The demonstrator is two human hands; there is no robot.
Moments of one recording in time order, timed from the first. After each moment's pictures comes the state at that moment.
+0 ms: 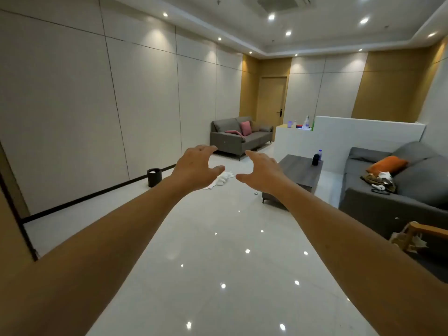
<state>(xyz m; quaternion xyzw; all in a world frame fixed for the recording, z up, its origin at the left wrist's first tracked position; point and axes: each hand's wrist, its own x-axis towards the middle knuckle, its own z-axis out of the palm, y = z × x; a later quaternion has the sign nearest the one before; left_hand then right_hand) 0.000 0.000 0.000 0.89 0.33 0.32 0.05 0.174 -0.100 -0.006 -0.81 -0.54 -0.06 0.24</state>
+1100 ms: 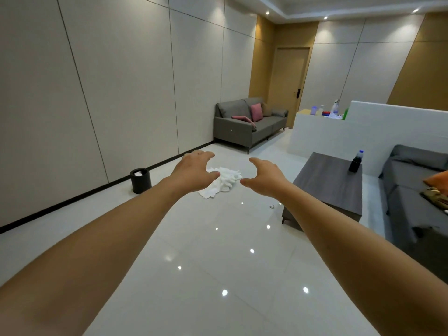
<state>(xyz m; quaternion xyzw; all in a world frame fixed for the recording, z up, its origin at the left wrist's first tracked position) 0.375 0.675 -0.040 0.89 0.38 0.22 0.13 0.564 0.568 -0.053 -0.82 -0.51 0.05 0.24</state>
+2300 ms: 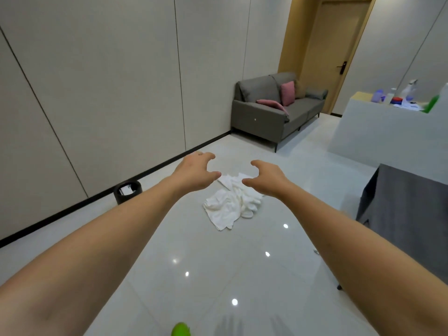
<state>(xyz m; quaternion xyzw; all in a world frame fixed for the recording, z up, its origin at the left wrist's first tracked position) 0.721 1.437 -0.133 0.87 0.43 0.15 0.17 0.911 1.328 -0.136 -0.81 -0.53 0.14 0.23</state>
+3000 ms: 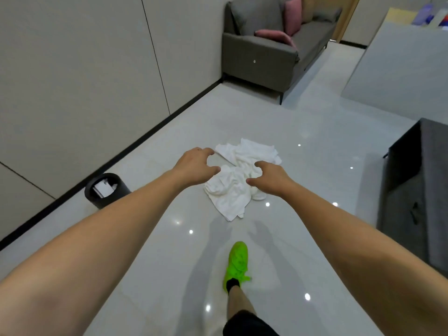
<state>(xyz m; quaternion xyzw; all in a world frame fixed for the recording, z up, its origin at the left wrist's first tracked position) 0.864 1.851 -0.270 0.88 0.40 0.01 0.25 1.042 1.705 -0.287 -0.85 -0.42 0.28 0.17</state>
